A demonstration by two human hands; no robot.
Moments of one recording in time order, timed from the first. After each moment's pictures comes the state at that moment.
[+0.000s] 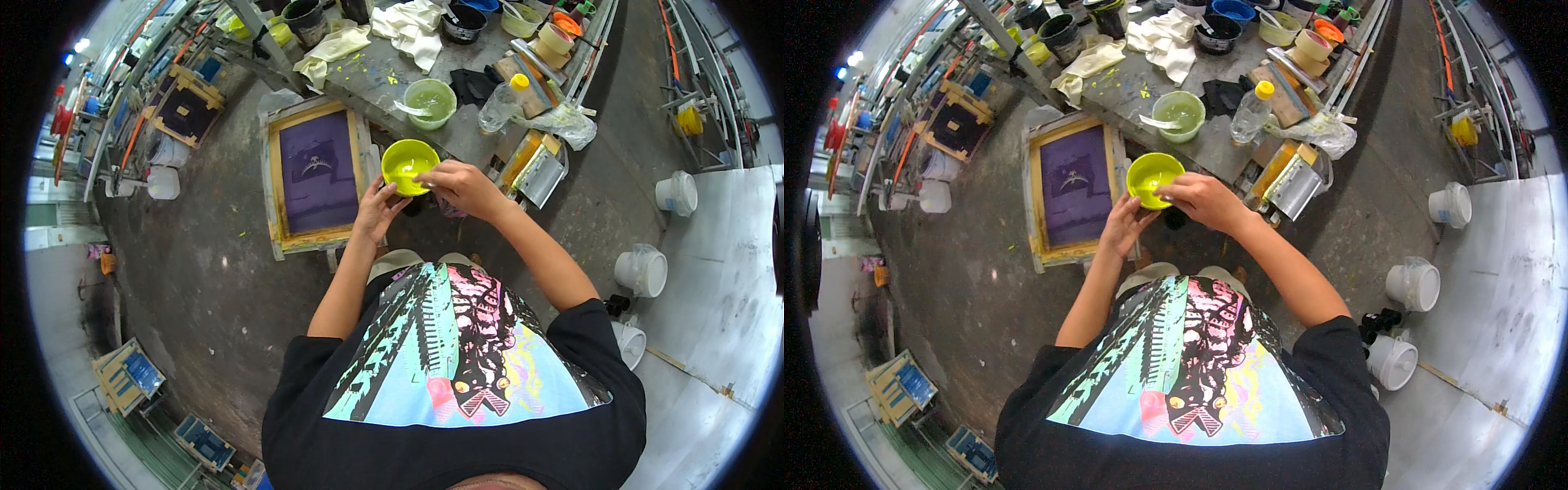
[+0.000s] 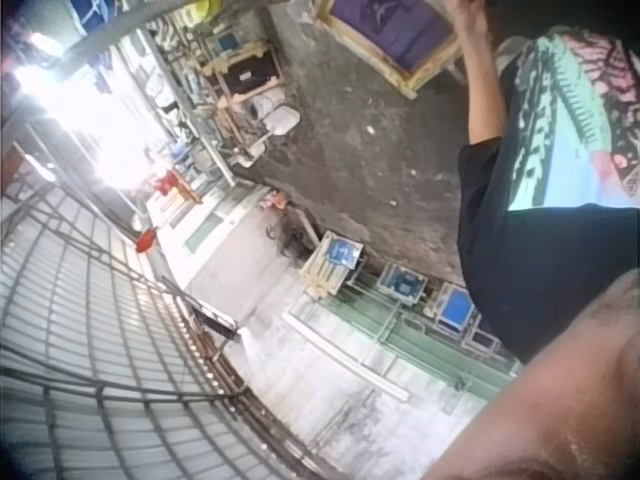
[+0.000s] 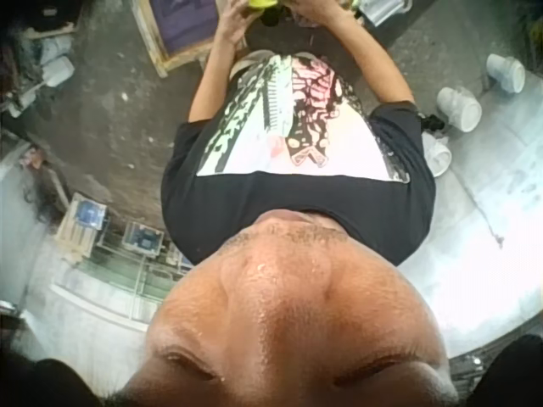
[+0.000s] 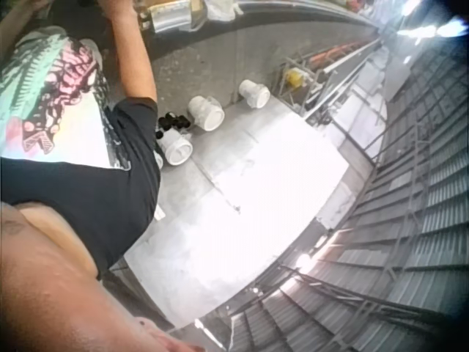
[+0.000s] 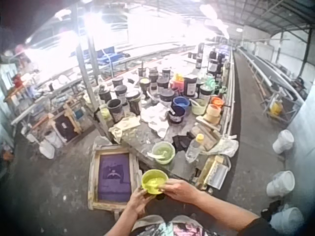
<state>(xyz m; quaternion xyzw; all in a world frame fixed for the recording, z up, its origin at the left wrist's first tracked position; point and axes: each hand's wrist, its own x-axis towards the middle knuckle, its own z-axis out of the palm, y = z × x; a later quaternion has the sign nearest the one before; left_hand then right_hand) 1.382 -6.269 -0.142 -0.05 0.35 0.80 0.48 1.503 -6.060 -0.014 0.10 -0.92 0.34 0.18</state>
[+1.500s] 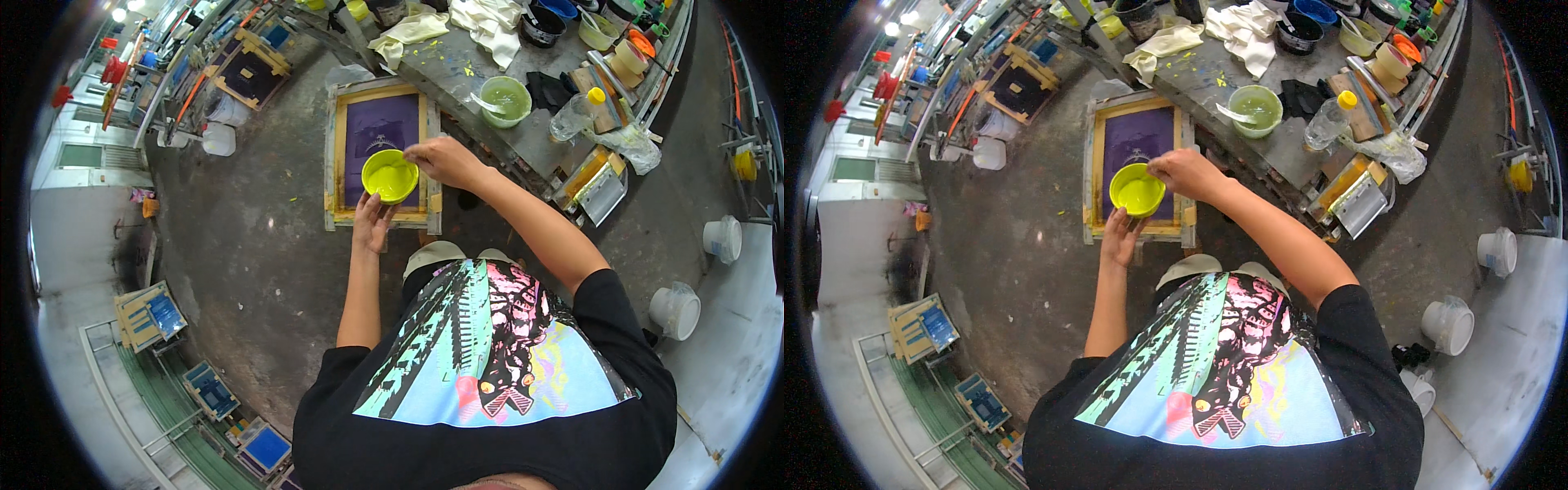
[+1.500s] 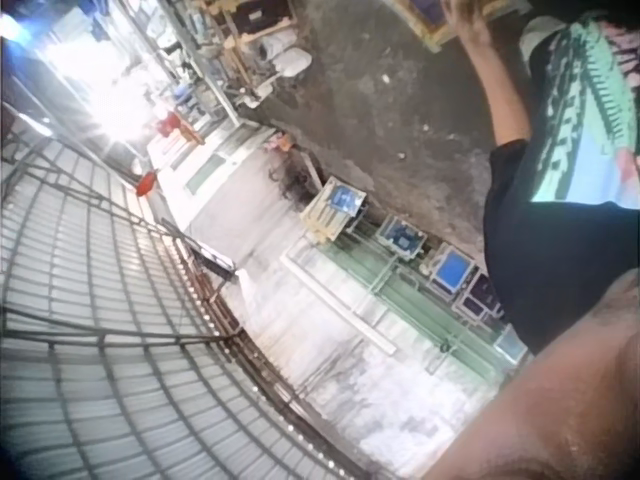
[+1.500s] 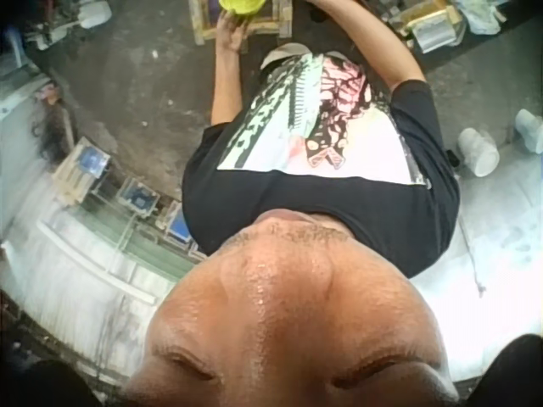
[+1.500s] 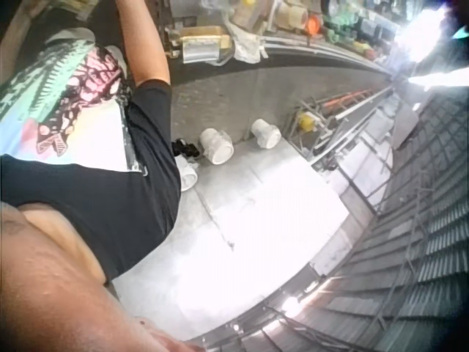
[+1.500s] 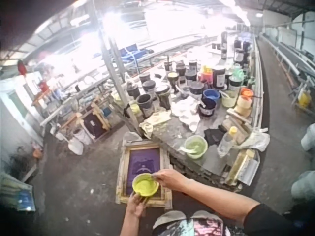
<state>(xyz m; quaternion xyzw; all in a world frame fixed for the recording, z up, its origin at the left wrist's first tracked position) 1.361 -6.407 -0.135 -0.12 0.42 0.85 0.29 1.366 -6.143 -0.057 0.18 -0.89 0.39 0.14</state>
